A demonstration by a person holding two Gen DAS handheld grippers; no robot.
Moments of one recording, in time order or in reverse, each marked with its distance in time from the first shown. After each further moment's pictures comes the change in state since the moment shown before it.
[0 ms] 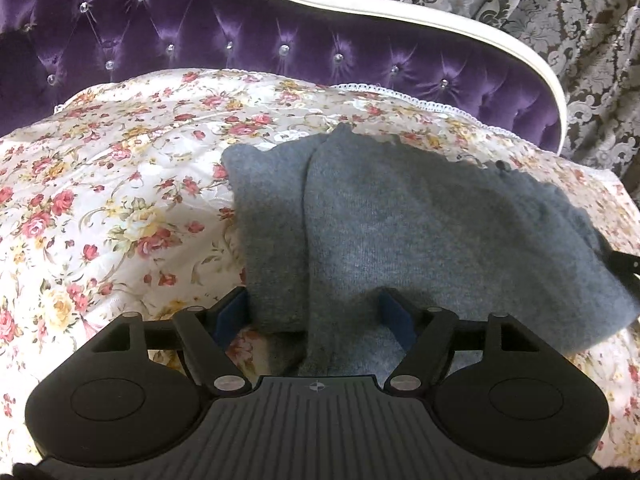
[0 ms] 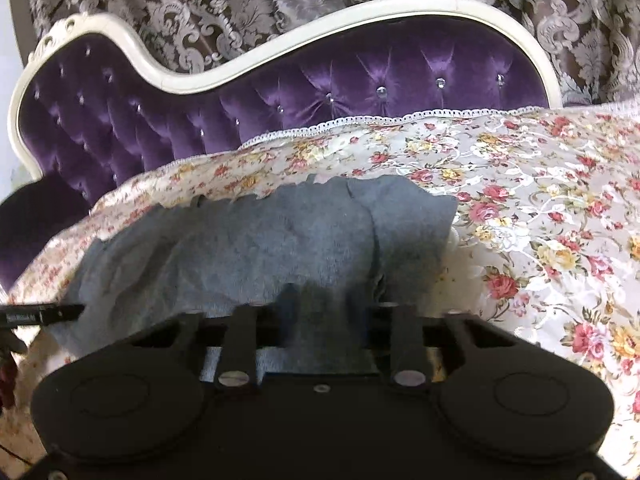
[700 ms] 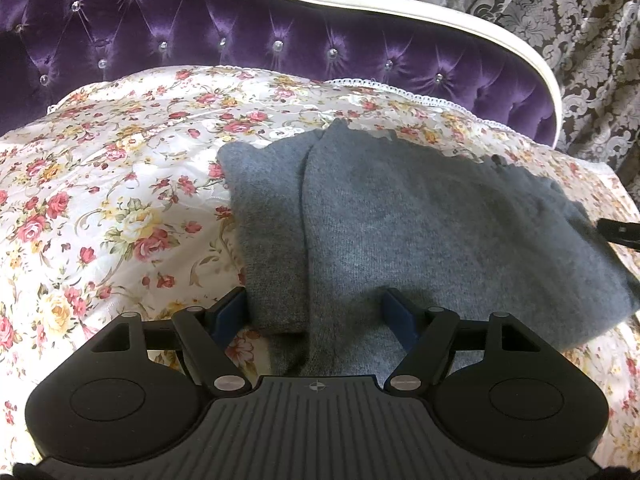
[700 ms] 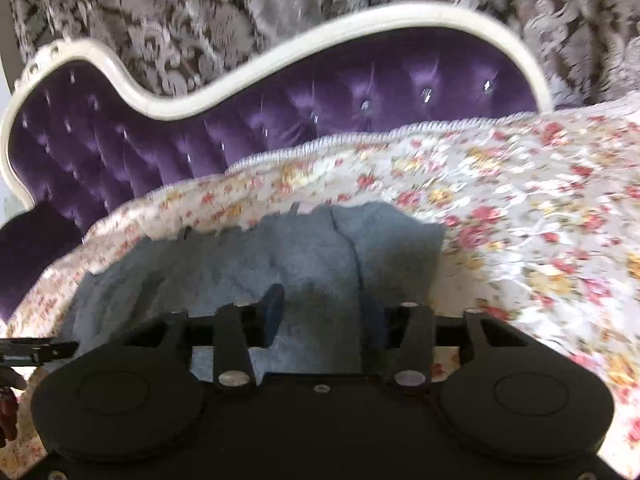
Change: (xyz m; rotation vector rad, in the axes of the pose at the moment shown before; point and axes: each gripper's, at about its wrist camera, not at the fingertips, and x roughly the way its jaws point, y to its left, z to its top) left arm 0.002 0.000 0.001 0.015 0.018 -0.013; right arm 0.020 -0.016 0.024 0.061 -0.017 -0.007
